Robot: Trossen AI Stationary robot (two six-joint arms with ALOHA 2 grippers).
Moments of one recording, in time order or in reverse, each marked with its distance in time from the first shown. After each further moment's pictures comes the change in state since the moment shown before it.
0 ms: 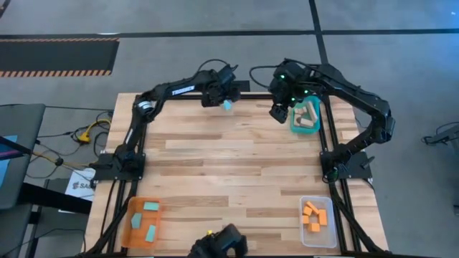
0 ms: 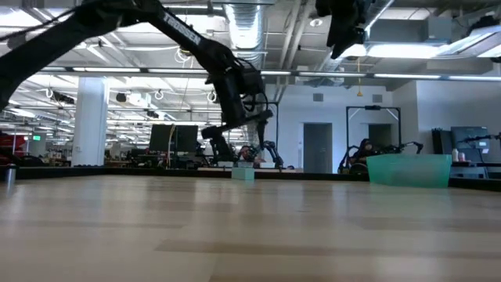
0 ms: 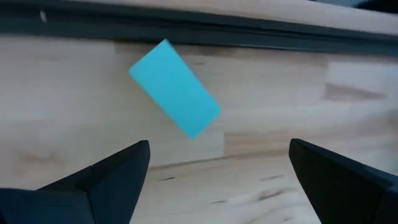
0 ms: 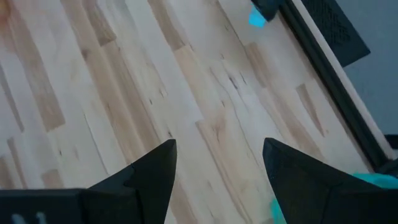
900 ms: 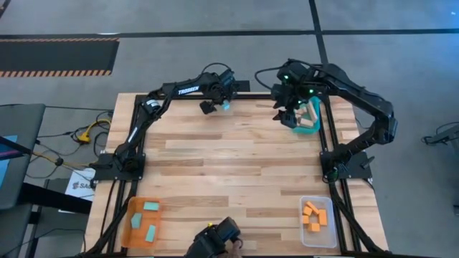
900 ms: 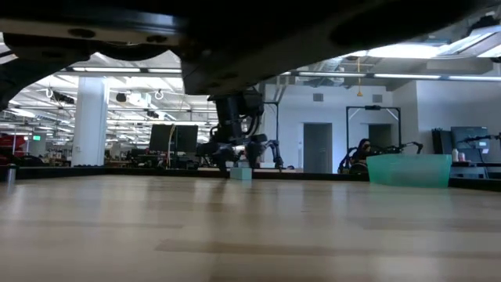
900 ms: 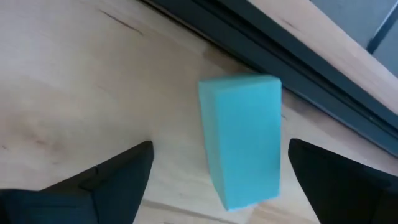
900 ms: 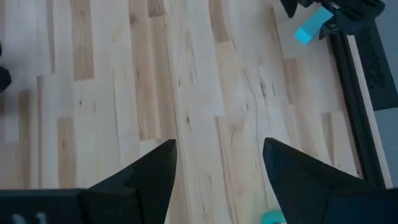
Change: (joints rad) left arm 0.042 0.145 0.067 -0.060 -0.066 -0.441; right arm -0.002 -0.026 0.000 -0.051 -0.133 -0.305
